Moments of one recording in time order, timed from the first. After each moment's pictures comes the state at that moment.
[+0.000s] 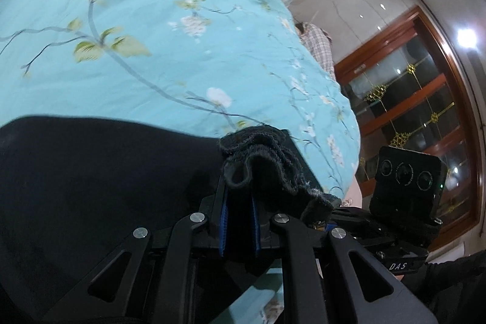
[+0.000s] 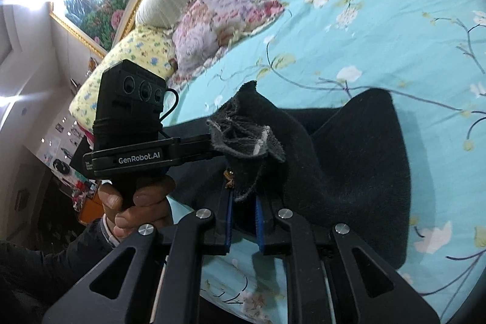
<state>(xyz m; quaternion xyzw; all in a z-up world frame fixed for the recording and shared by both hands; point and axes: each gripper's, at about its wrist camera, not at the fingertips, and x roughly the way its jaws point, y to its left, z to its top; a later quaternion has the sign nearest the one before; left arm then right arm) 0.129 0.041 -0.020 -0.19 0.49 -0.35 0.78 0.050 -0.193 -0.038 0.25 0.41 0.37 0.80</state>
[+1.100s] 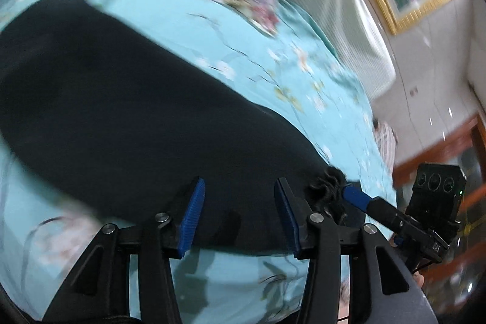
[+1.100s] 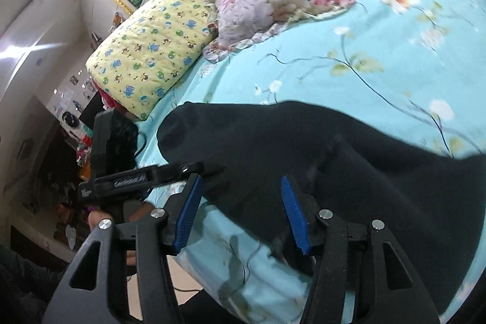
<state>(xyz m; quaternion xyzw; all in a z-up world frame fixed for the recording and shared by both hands) 0.023 0.214 -0.017 -0.33 0.42 -0.09 0.84 0.066 -0.105 0.003 0.16 0.42 0.45 0.77</state>
